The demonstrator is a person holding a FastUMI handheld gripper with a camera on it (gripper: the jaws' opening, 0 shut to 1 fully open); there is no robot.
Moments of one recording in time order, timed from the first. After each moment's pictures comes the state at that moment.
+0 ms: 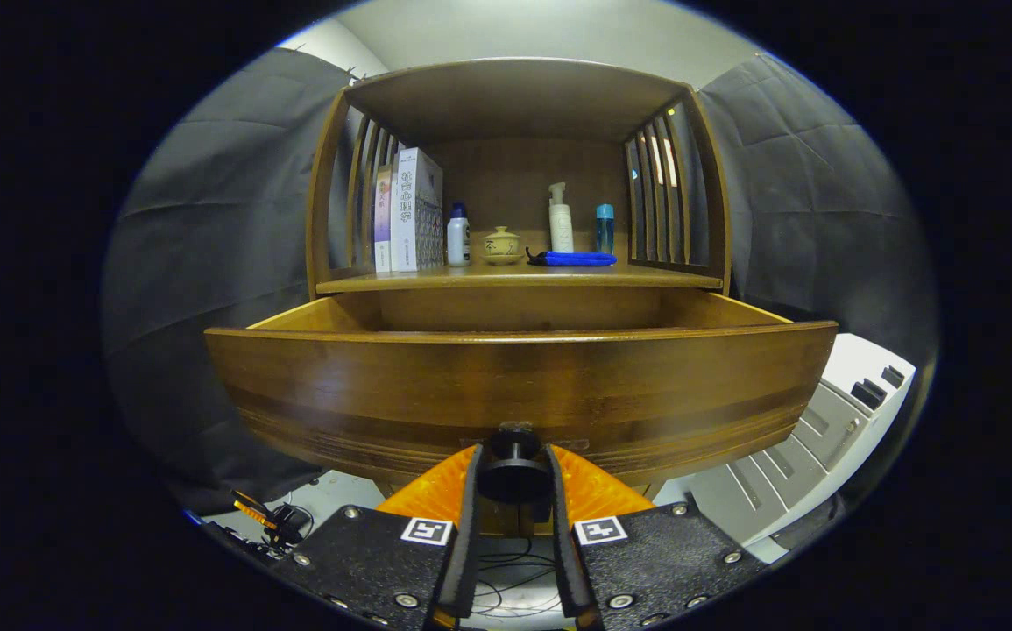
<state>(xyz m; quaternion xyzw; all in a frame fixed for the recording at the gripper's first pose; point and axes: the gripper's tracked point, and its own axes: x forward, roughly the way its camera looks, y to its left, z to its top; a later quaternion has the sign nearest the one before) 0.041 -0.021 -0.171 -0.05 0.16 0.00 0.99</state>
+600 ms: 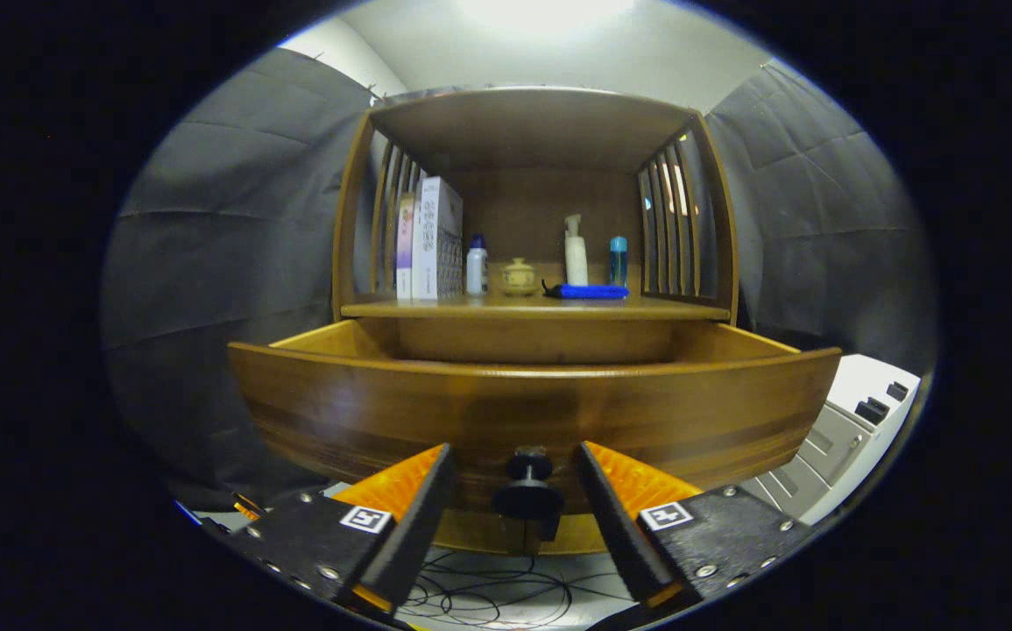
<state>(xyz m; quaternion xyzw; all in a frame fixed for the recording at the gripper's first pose) 0.024 -0.011 -0.142 -0.07 0.09 0.03 0.99</state>
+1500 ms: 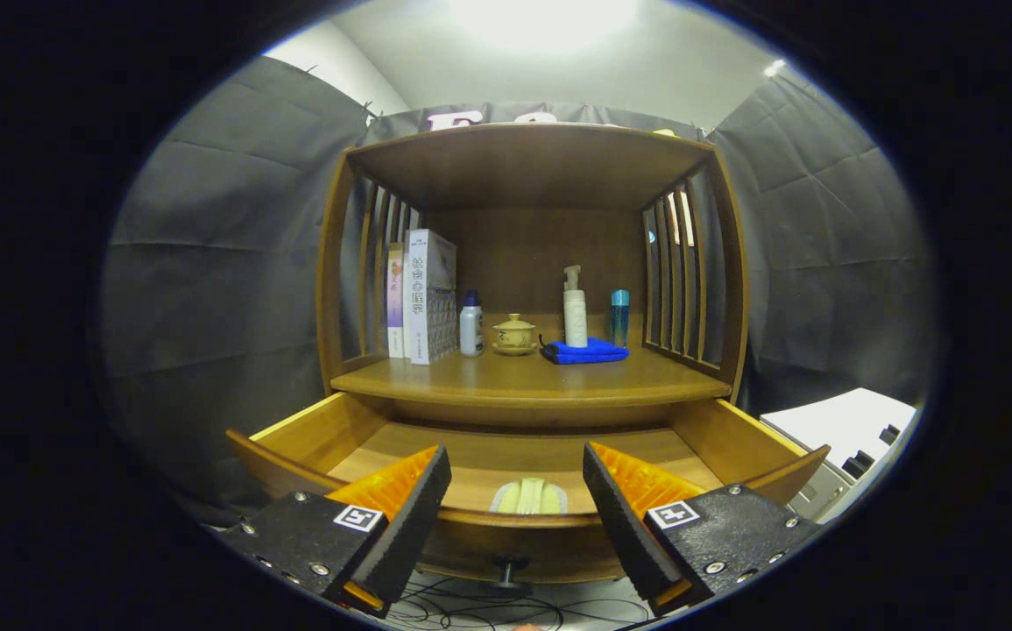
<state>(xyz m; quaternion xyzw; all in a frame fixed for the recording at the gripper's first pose) 0.074 -0.014 -0.051 -0.06 0.08 0.03 0.99</state>
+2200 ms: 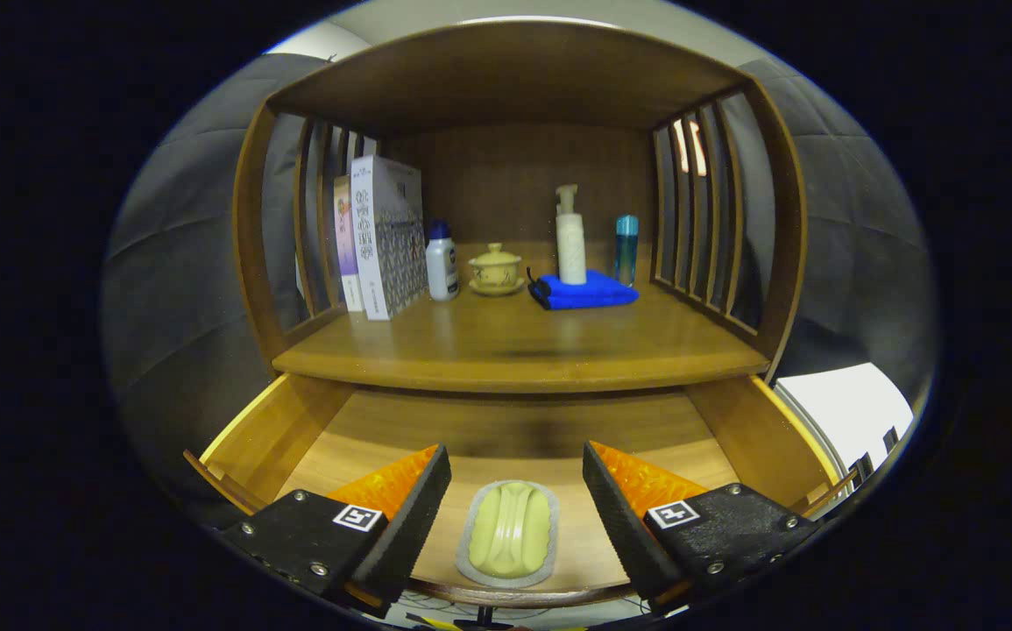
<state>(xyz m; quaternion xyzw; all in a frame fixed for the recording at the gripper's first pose) 0.152 -0.025 -0.091 -0.04 0.25 0.03 0.97</state>
